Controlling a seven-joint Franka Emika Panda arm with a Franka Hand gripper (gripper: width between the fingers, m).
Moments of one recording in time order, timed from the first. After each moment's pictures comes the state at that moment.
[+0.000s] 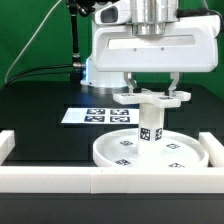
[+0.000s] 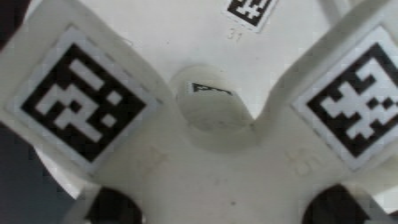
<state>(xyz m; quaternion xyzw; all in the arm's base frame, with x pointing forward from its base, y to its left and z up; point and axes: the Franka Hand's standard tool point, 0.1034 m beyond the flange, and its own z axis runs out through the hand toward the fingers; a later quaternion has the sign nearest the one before) 0.556 0.040 0.102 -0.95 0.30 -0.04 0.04</state>
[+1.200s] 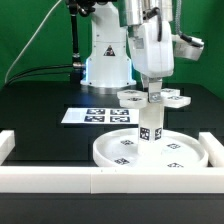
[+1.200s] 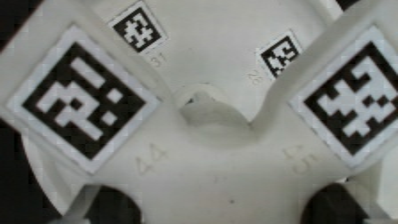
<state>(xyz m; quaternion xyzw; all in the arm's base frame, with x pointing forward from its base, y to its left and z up) 0.555 0.039 0.101 -0.70 0.71 -0.01 0.08</state>
